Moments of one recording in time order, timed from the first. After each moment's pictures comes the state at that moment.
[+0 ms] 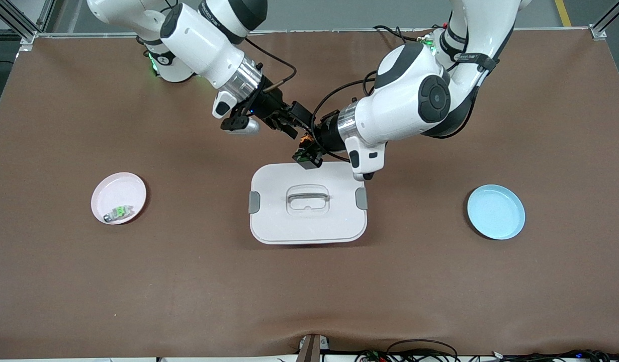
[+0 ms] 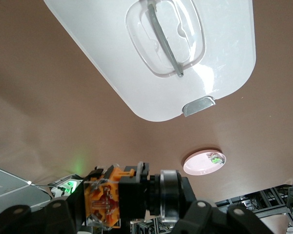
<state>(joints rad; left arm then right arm) -0.30 0.45 -0.43 -1.41 -0.48 2.04 -1.58 0.69 0.10 0.07 -1.96 0.69 2.69 0.71</state>
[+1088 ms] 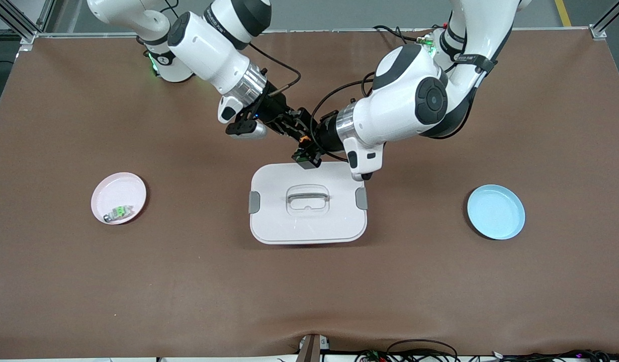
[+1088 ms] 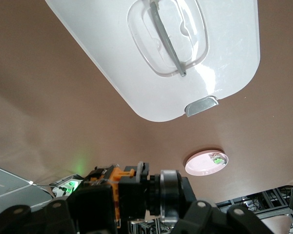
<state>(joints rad) -0.30 0.46 -0.43 -1.41 -0.48 2.04 -1.58 0.69 0.12 0.08 -1.96 0.69 2.70 0.67</state>
